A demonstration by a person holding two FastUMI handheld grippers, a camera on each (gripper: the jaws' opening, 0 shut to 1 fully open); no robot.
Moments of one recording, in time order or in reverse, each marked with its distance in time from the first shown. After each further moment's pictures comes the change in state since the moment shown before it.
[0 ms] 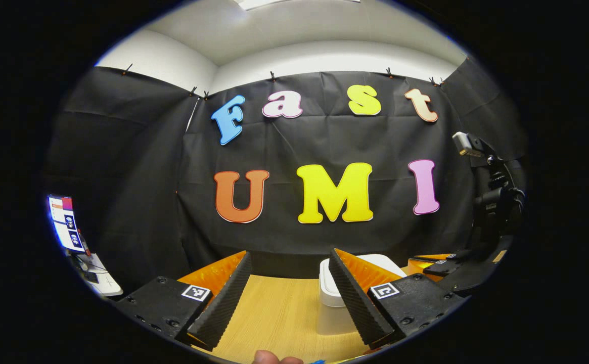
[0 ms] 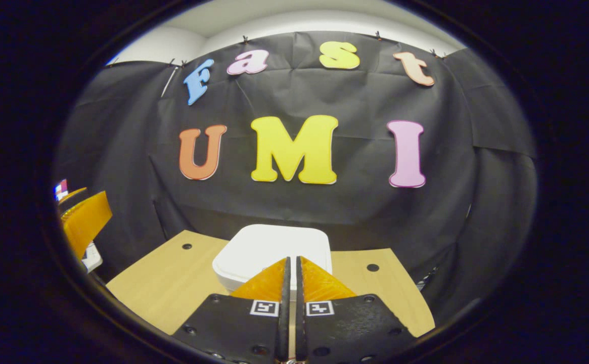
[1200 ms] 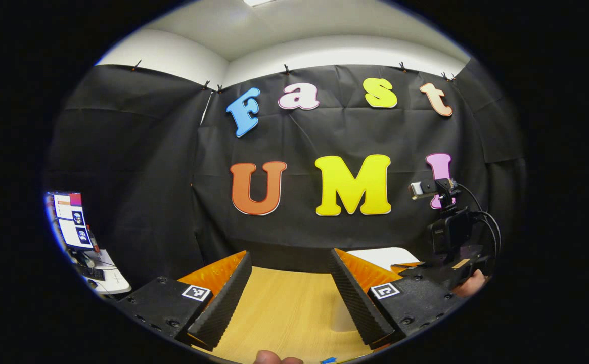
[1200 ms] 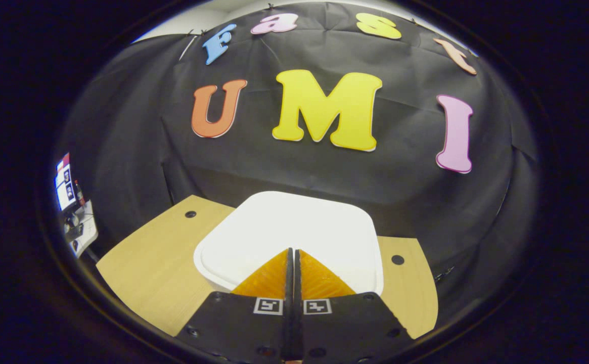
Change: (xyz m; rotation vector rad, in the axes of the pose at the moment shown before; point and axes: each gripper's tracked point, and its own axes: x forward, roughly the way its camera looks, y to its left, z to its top) left arm 0.007 0.025 -0.021 -0.012 0.052 0.057; right arm 0.096 0.026 -0.055 -0.090 0.222 0.091
